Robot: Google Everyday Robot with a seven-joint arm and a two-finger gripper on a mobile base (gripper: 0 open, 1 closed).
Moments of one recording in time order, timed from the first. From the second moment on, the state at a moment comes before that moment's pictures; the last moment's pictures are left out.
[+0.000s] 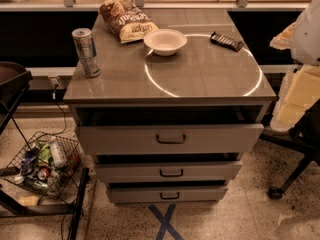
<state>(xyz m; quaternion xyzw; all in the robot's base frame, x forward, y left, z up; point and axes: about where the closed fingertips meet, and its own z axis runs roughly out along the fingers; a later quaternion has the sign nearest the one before) 0.438 -0.216 0.978 -0.60 0.78 -0.04 0.16</state>
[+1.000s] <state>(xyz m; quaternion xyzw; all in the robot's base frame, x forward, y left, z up) 0.519 -0.249 0.990 -0.51 0.80 -0.01 0.31</state>
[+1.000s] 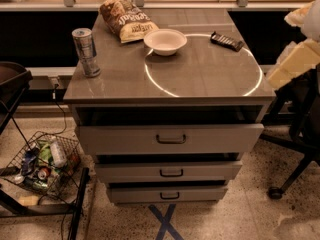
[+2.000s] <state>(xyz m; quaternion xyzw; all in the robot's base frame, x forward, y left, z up) 0.573 -0.266 0.987 -0.45 0.79 0.03 0.42</state>
